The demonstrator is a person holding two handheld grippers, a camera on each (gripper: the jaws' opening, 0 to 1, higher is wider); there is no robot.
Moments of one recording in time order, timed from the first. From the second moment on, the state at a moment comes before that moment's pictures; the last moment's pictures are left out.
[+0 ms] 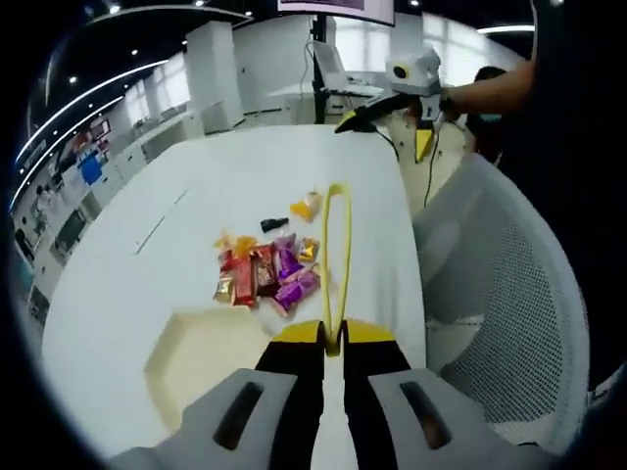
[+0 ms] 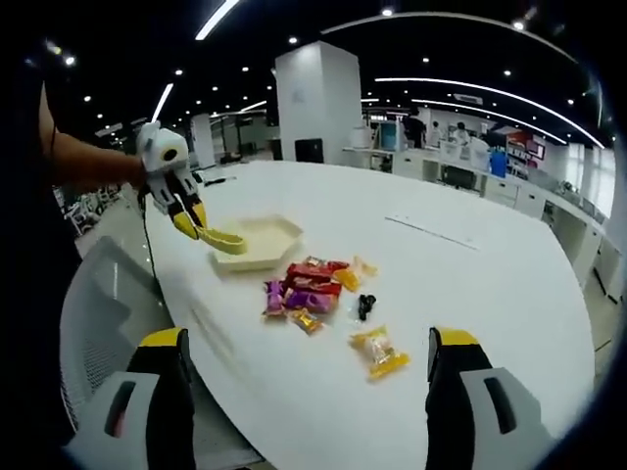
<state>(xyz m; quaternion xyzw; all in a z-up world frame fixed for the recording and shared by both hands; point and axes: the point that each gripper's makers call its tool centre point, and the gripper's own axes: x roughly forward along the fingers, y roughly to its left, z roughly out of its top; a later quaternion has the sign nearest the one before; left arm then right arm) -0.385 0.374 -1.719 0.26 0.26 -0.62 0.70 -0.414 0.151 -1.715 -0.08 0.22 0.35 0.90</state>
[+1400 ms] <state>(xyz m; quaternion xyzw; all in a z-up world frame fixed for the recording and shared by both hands) -0.408 0.325 -1.550 0.19 0.16 -0.70 0.67 -0.410 0.324 -1.530 0.03 0.06 0.62 0.78</state>
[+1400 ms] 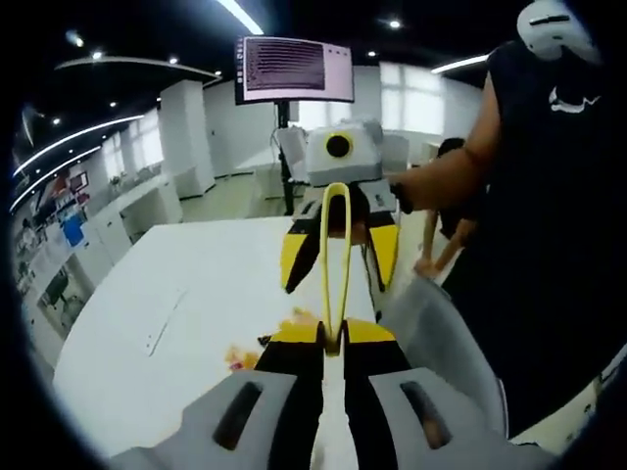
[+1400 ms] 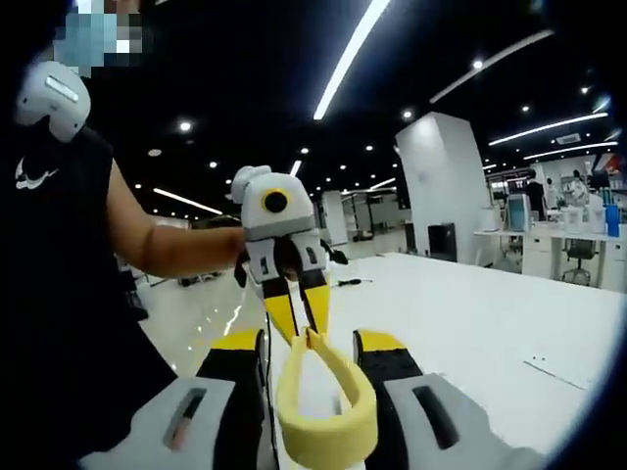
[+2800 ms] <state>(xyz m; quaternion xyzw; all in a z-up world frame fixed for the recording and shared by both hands) -0.411 0.325 -1.523 0.13 0.11 -0.69 0.70 -0.410 0.325 -1.507 0.04 0.02 0.63 0.78</state>
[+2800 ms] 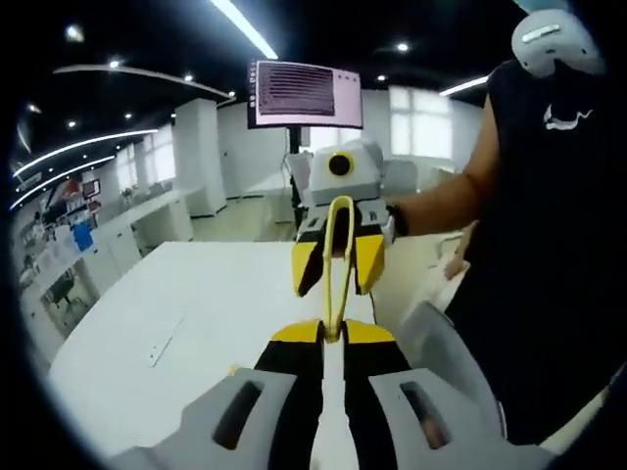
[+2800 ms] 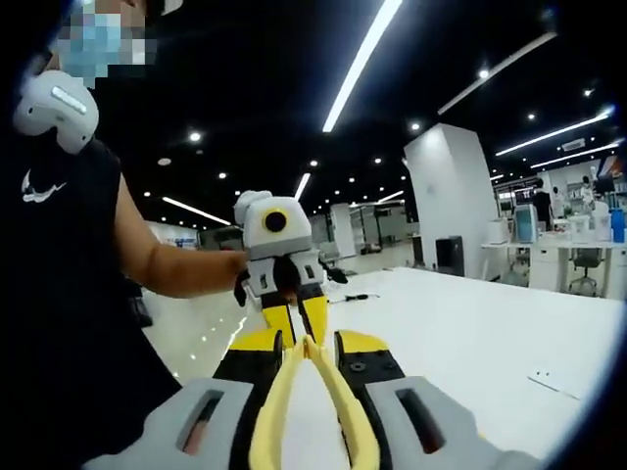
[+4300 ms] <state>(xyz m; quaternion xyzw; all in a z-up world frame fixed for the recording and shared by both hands) -0.407 0.313 -1.506 0.12 0.08 -0.67 0.73 -0.409 0.321 -1.494 0.02 0.02 0.63 0.77</state>
